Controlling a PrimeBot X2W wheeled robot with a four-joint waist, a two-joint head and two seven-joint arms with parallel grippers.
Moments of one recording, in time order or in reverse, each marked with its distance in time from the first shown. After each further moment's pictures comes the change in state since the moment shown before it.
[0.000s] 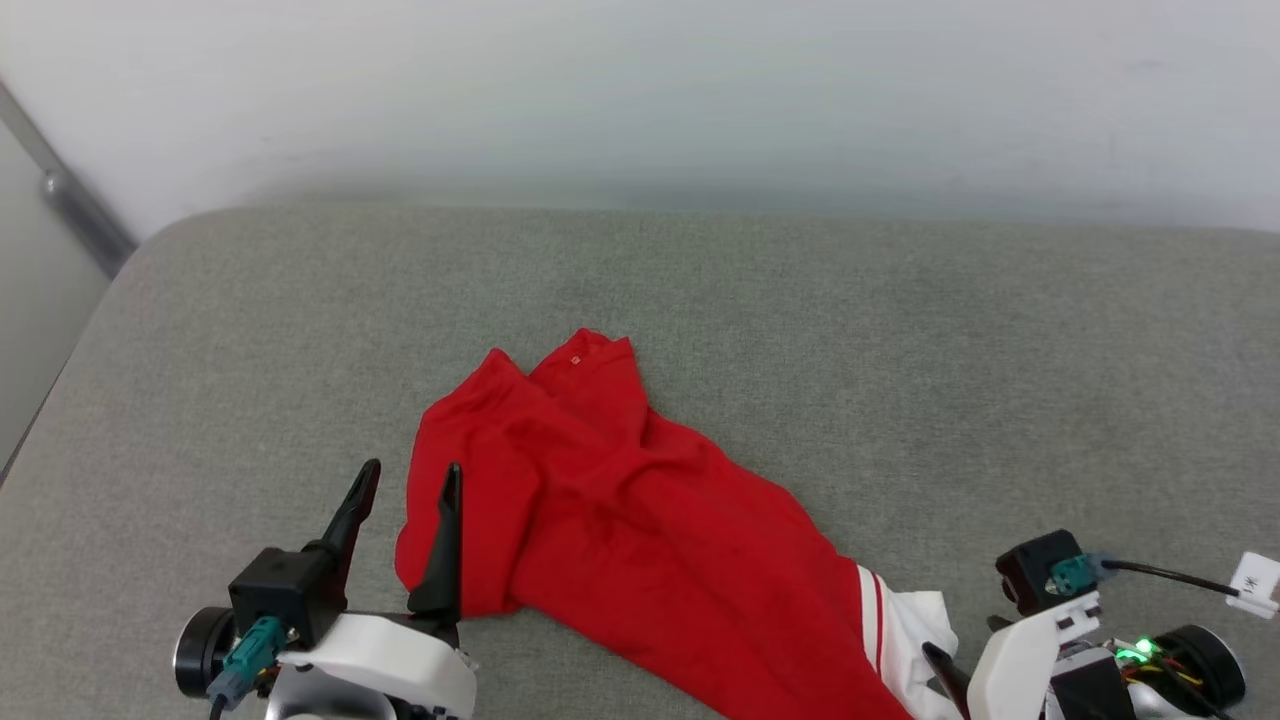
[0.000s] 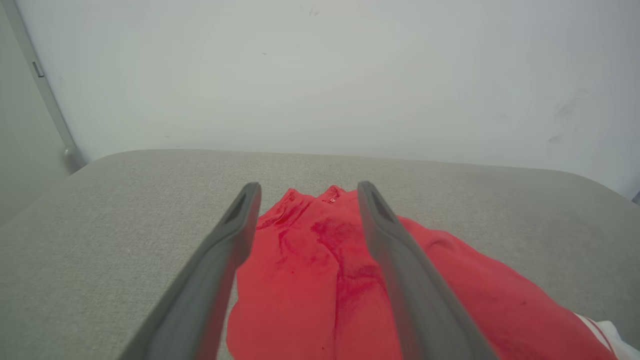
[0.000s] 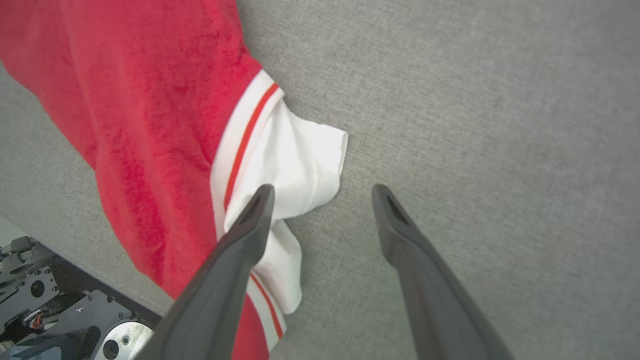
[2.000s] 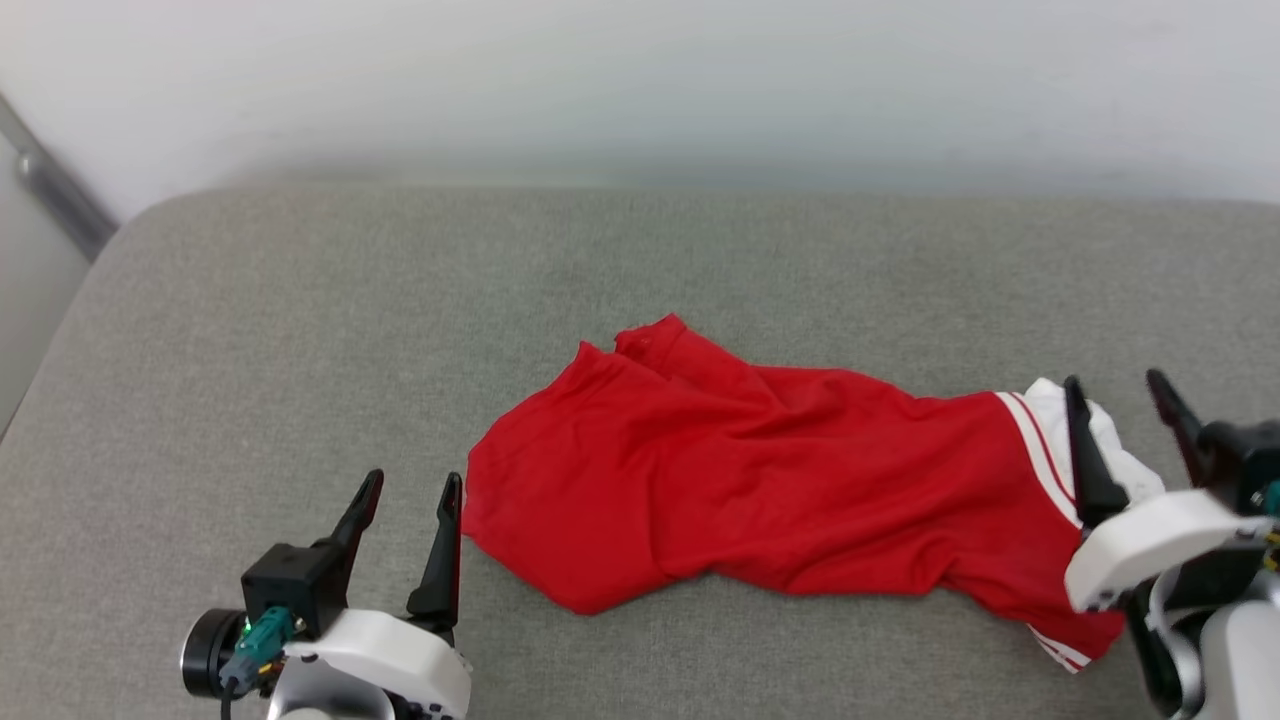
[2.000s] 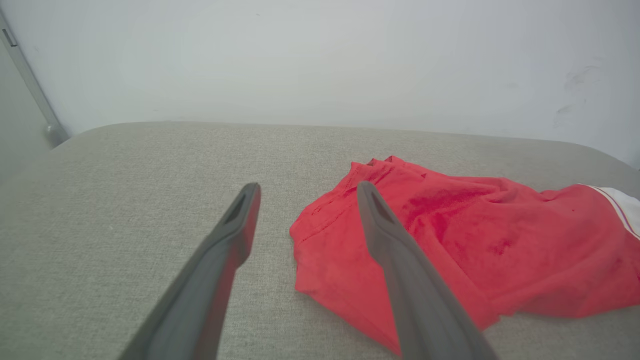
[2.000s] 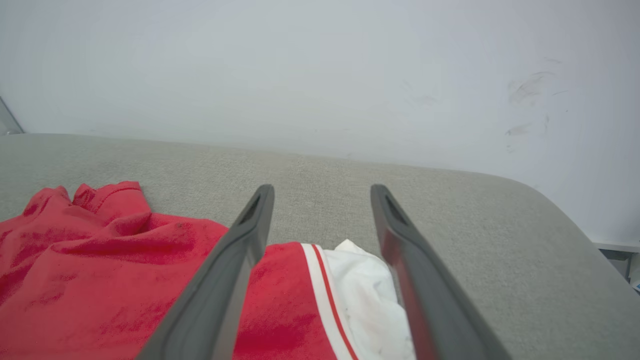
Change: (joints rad) left arm -0.014 -0.071 0.067 0.132 0.053 -0.114 0.012; right arm -0.241 0.100 -0.299 0.236 -0.154 0.000 -0.718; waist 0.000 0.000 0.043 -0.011
